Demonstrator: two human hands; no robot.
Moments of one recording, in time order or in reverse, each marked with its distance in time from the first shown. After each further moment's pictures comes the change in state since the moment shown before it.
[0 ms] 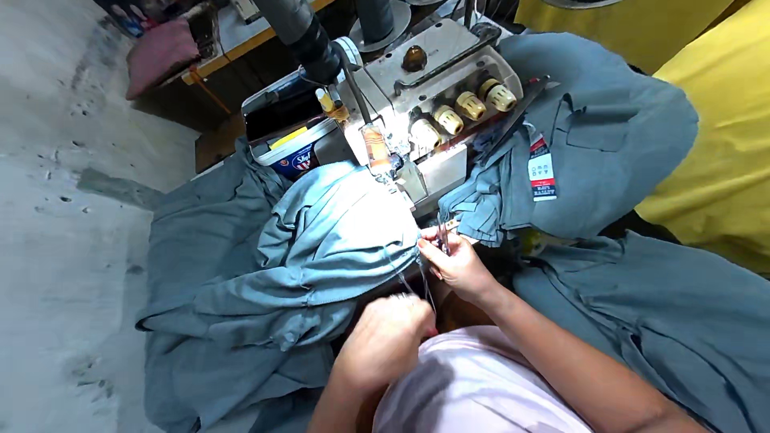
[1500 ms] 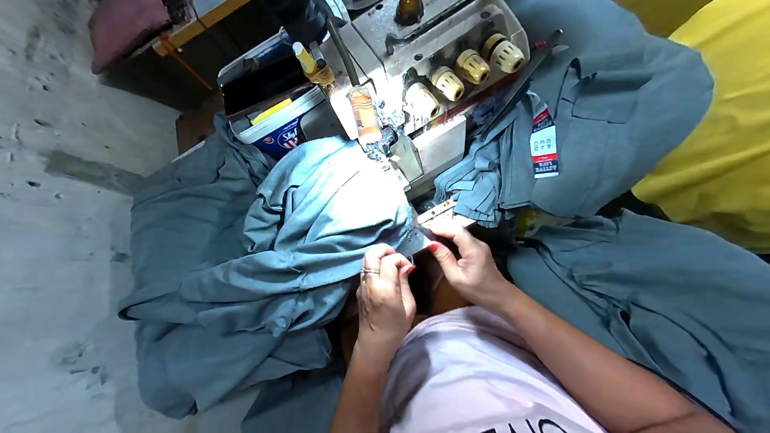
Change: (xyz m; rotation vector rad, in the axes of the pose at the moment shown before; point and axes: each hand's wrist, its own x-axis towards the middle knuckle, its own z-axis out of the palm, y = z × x) left_hand 0.012 -0.009 0.053 0.000 0.648 -0.248; right_hand -0.024 0.032 -0.024 -0.665 0.081 -0.553
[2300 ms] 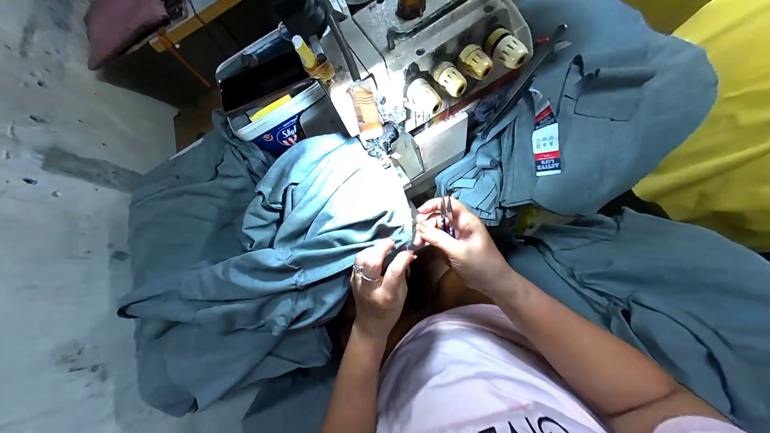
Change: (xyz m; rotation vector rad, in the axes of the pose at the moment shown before) left_hand 0.007 -0.030 0.021 0.043 0.343 0.315; right_hand 0.033 -0.027 -0.005 0.707 -0.127 0.432
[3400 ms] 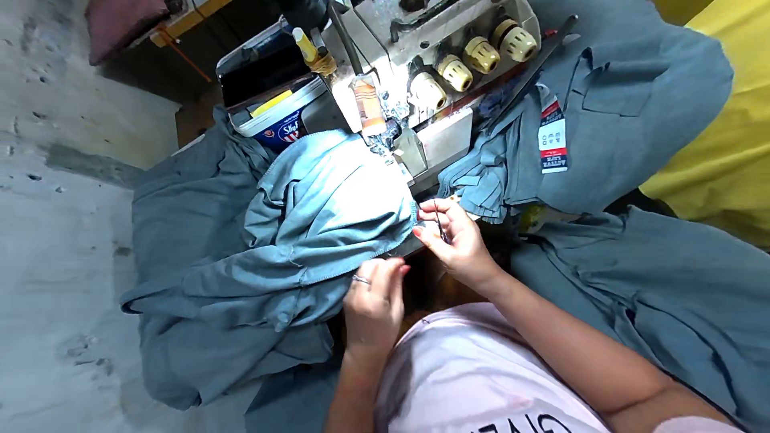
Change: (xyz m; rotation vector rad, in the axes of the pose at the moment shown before) left_hand 0.010 0.029 -0.038 0.074 -0.308 -0.312; right_hand -0.001 0.028 0.001 -0.180 0.076 -0.089
